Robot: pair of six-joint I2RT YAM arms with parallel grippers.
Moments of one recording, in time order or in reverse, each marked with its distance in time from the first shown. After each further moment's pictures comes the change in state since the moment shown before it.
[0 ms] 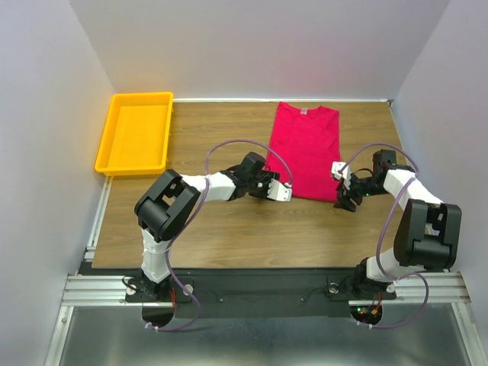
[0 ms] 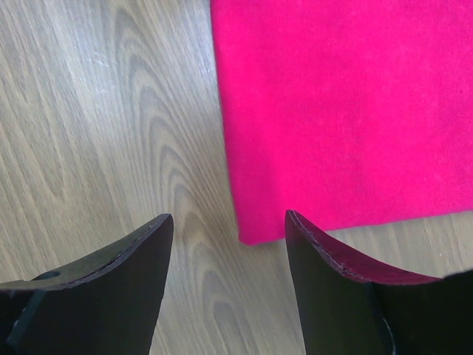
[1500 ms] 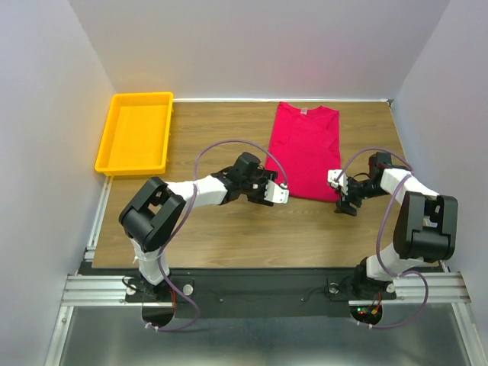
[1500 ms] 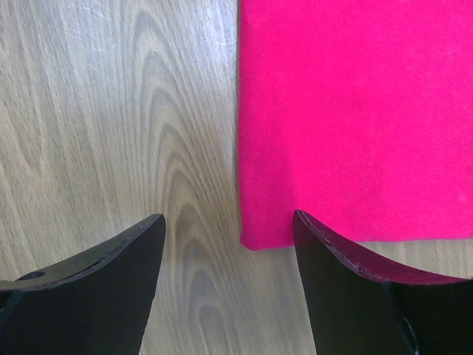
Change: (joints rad) left arm 0.004 -0.145 -0.093 0.000 0.100 -0.047; right arm 0.015 0.063 -0.011 -0.003 0.060 -0.164
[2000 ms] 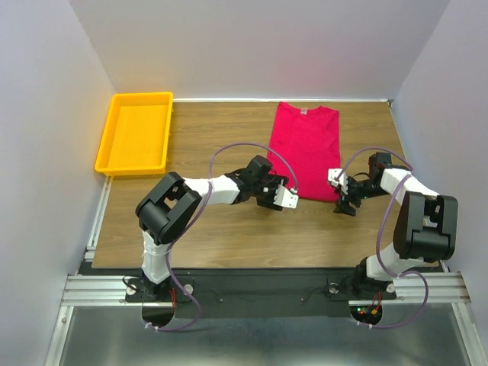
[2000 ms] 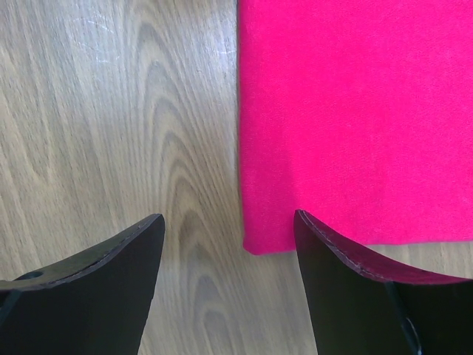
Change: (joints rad) left arm -0.059 0.129 0.095 -0.012 0.040 -0.003; right arm 0.000 0.000 0.000 0.000 -0.021 0.023
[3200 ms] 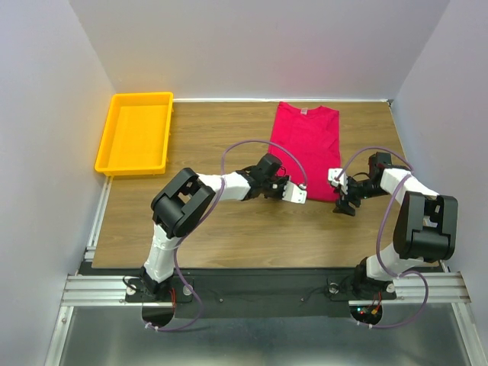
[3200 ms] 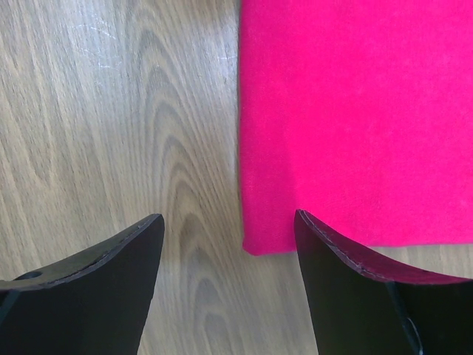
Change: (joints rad) left arm -0.018 0.139 0.143 -0.005 -0.068 -0.039; right arm 0.000 0.000 0.000 0.000 -0.014 0.005
